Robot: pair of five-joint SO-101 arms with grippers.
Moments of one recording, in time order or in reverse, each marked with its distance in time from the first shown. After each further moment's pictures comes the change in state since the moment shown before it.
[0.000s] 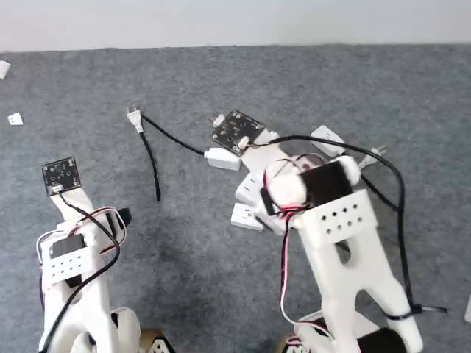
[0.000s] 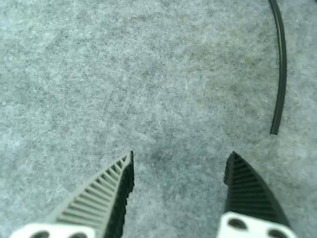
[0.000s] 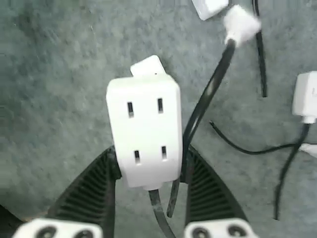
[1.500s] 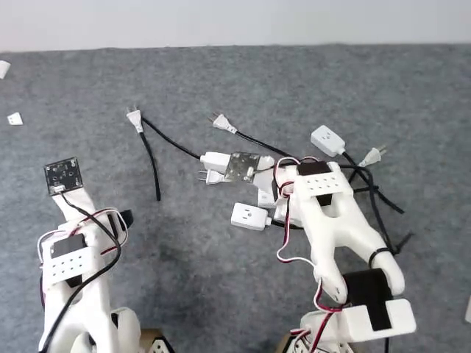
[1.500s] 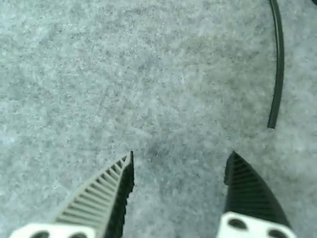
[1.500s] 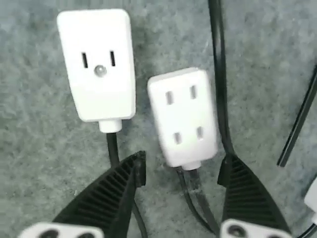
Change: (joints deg) left arm 0.6 0.0 0.0 1.2 0.0; right arm 12.7 23.3 20.2 -38.0 40.2
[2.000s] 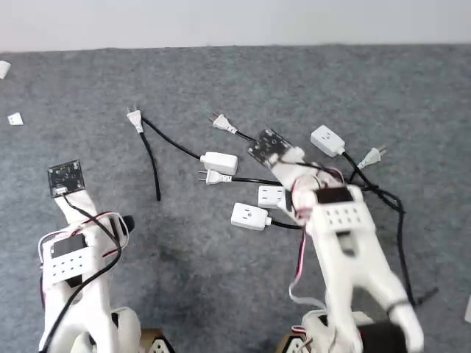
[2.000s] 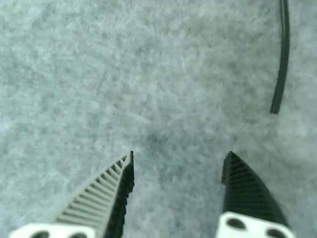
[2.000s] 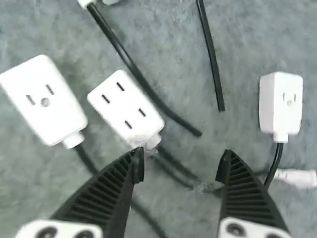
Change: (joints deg) left arm 0.0 -0.2 0.0 2.7 -0.2; right arm 2.9 -17.1 10.7 -9.0 -23.2
